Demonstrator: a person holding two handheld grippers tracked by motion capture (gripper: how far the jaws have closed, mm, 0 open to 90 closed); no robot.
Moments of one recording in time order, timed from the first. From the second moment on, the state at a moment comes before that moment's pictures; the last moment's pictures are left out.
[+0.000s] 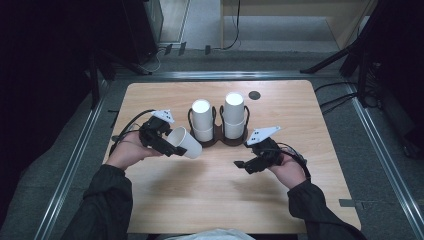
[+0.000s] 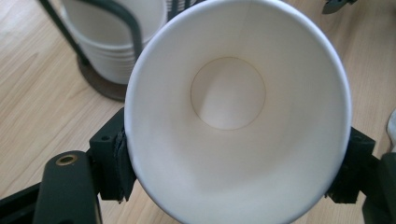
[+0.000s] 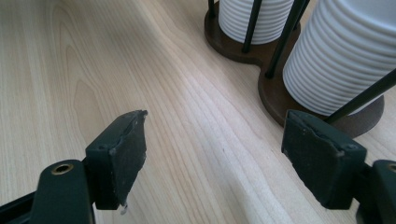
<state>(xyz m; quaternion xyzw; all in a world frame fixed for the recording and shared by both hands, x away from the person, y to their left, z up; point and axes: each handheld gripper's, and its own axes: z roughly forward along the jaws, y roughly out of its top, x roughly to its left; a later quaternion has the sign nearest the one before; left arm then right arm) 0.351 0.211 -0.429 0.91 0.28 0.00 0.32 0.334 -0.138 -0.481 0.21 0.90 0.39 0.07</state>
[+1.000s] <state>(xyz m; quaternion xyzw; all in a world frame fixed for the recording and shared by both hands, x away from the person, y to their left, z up) 0.377 0.307 -0.432 0.87 0.39 0.05 0.28 0.334 -0.135 -0.486 0.20 0.91 0.37 0.05</state>
